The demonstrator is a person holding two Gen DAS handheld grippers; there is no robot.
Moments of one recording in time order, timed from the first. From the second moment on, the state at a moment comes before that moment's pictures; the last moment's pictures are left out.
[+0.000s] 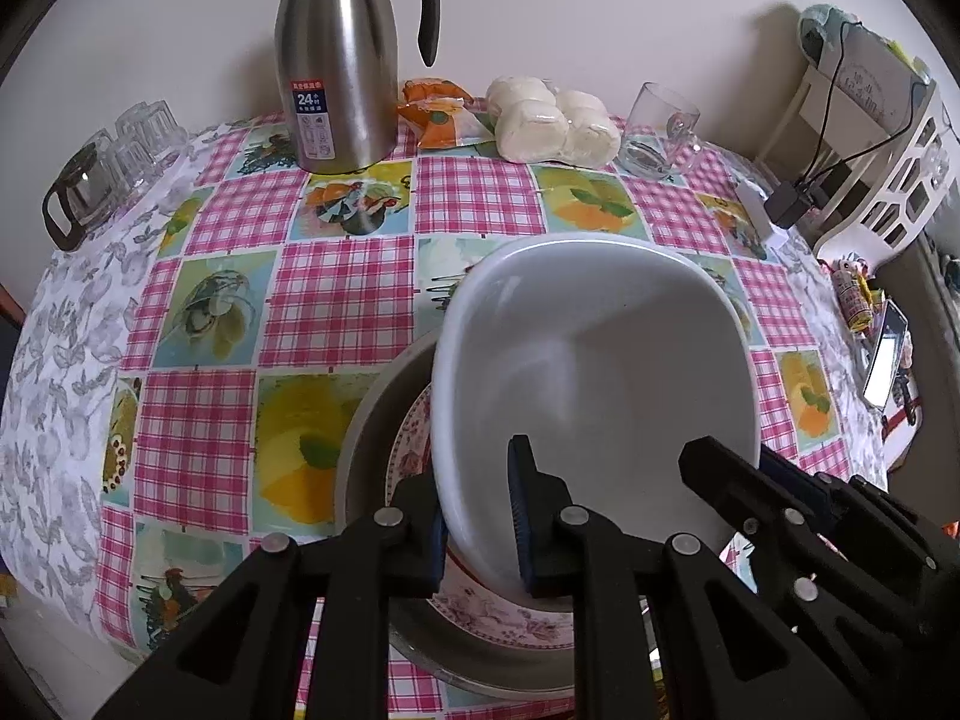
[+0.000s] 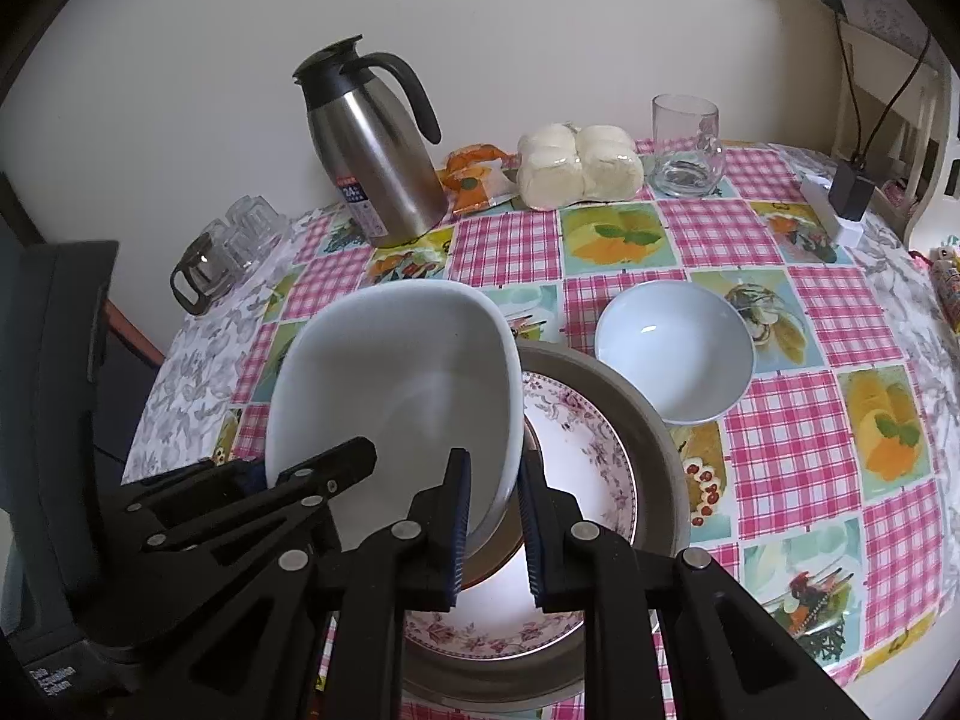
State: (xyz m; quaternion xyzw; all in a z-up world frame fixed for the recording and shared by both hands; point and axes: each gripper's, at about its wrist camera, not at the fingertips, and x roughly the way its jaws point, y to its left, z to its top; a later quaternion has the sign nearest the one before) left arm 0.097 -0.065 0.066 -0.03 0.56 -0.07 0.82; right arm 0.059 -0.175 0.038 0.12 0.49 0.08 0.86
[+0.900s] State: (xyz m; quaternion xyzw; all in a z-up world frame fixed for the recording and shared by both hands) left arm 0.100 -0.066 0.054 -0.01 0.59 -0.06 0.80; right arm 0.063 -0.173 0.018 0.12 0.53 0.07 0.84
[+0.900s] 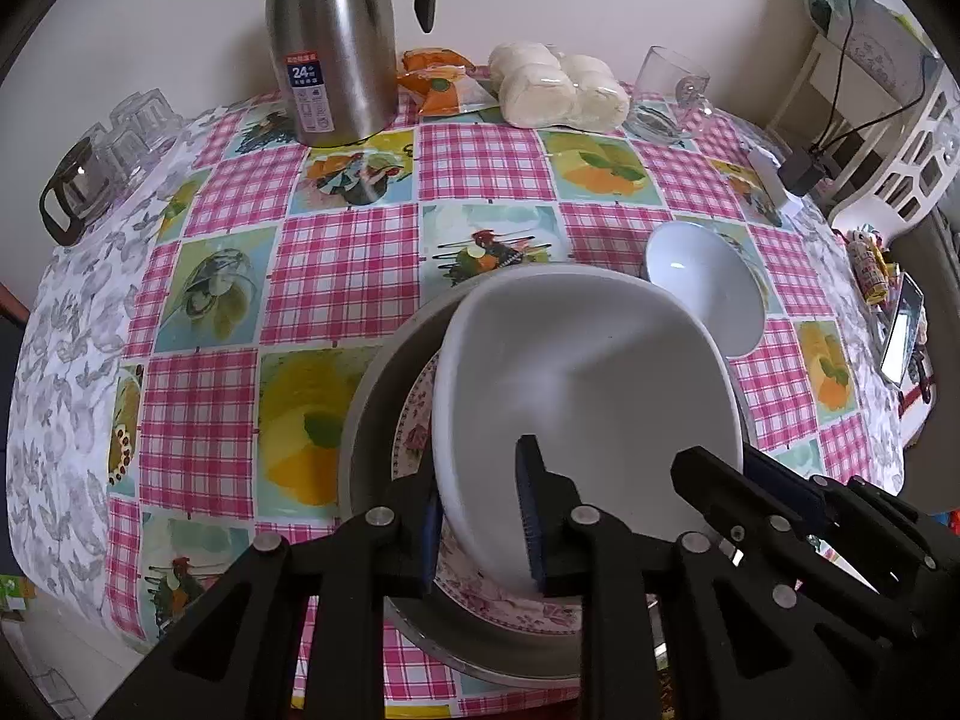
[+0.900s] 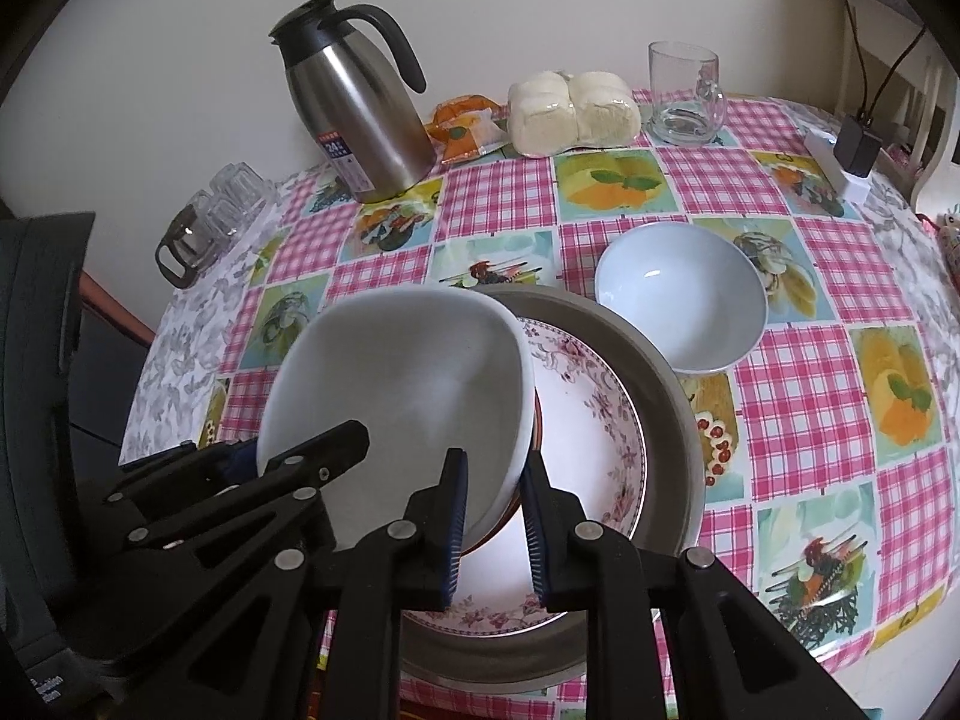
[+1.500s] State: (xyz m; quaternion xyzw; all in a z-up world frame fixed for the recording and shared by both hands) left arm 0.101 -0.057 0.071 -0.01 0.56 -0.04 0.83; right arm 0.062 -0.181 0.028 0.13 0.51 0.06 0.85
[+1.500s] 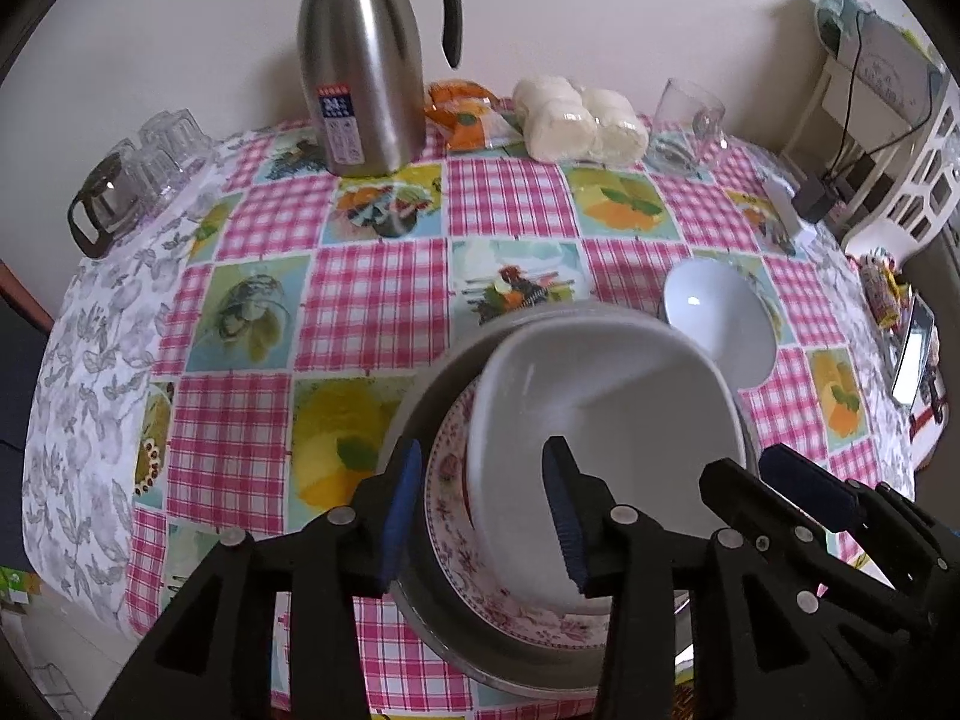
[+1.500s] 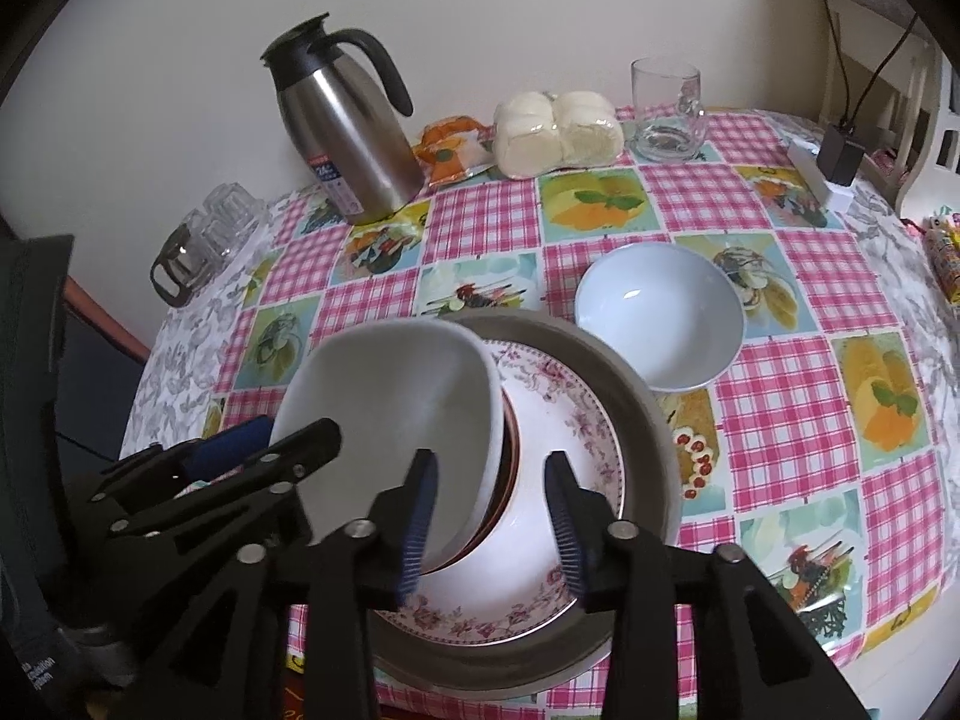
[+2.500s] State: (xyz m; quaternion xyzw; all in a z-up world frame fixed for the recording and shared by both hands) left arm 0.105 -0.013 0.080 -0.06 0.52 0.04 0.85; right arm 0.062 -0.194 0.035 0.12 0.48 0.03 0.87
